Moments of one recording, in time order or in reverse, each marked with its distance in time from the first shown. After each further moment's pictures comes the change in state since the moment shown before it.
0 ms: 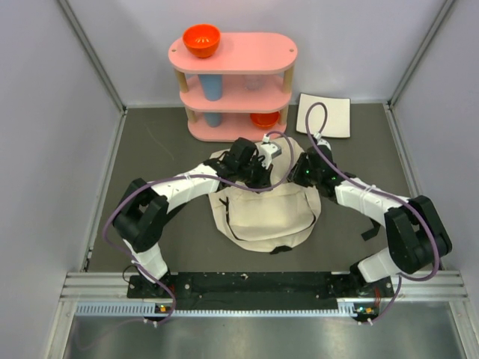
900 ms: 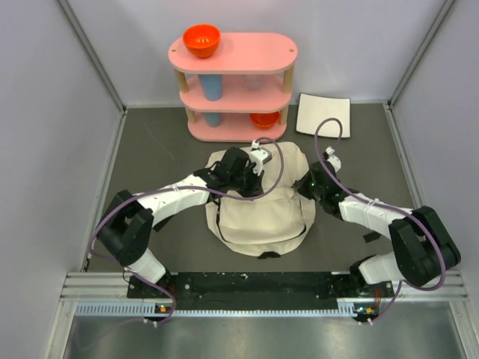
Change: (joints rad) left arm -0.009 -0.130 -0.142 0.018 -0.132 -0.059; right arm 0.011 -0.077 -0.163 0.074 0.159 0.139
